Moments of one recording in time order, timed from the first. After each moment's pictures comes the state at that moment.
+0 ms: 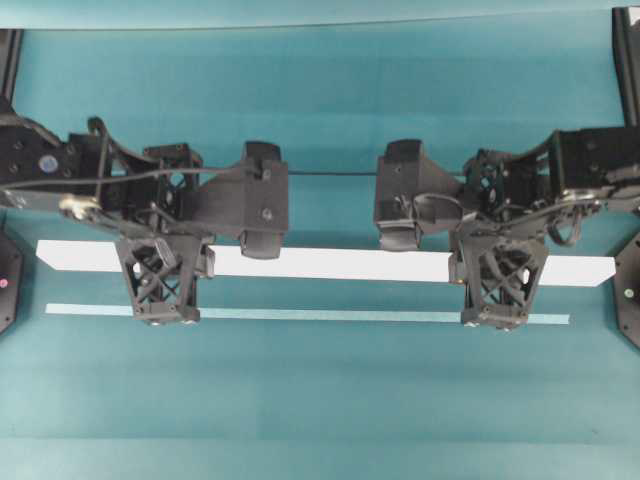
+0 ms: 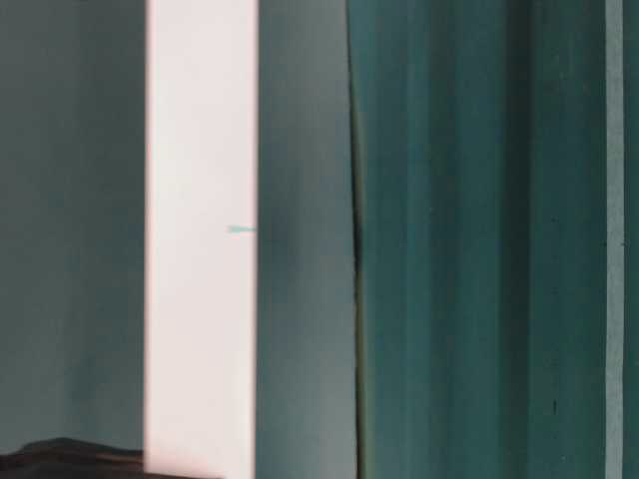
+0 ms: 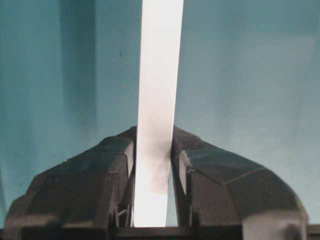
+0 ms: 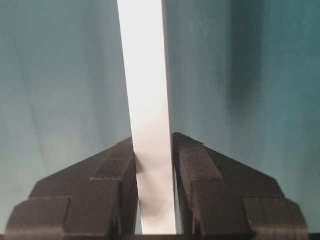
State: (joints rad) left arm -0.01 -0.16 0.25 0.02 1.17 -0.07; right arm -0.02 -0.20 0.33 0.10 1.23 0.06
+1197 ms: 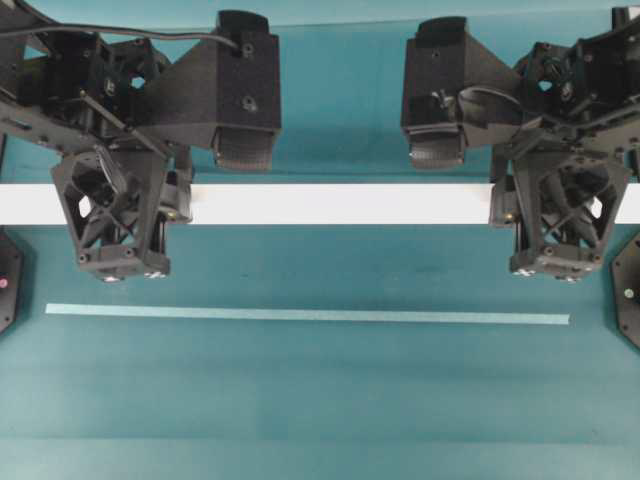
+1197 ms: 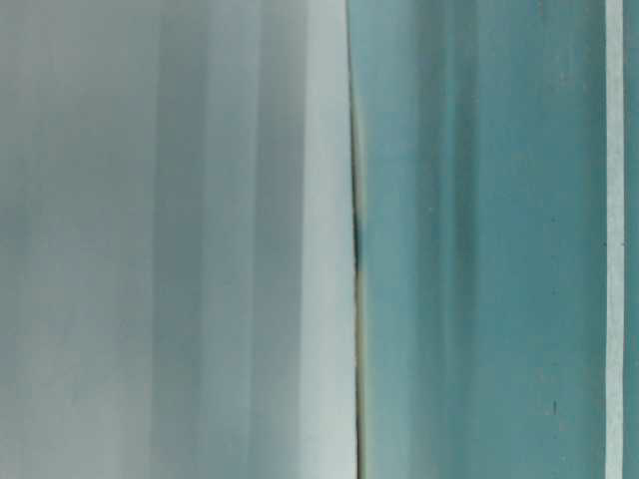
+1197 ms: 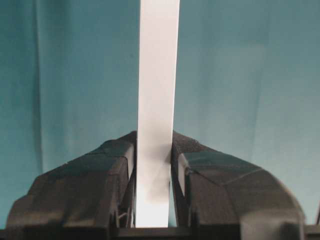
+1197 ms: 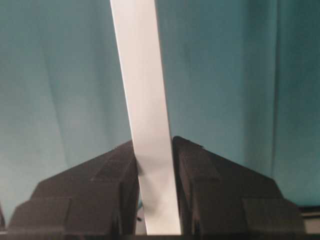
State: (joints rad) left arm 0.00 -0.12 -0.27 0.02 1.57 -0.07; right arm -0.03 -0.18 -0.15 0.04 1.65 0.07
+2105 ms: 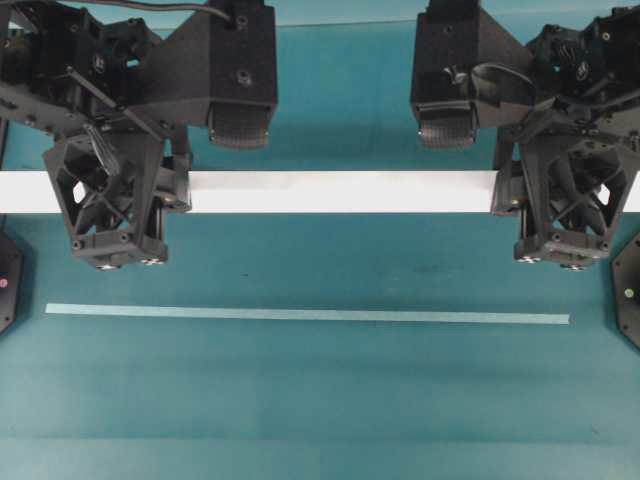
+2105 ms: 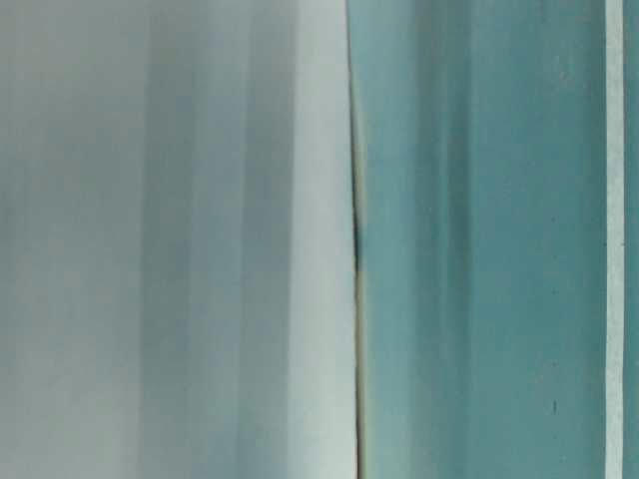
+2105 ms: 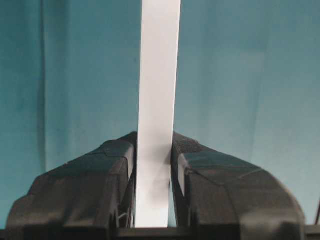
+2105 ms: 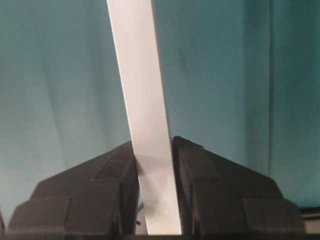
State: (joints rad) left arm 0.01 -0.12 -0.30 0.02 1.59 -0.07; right arm -0.05 -0.19 -0.17 0.03 1.65 0.07
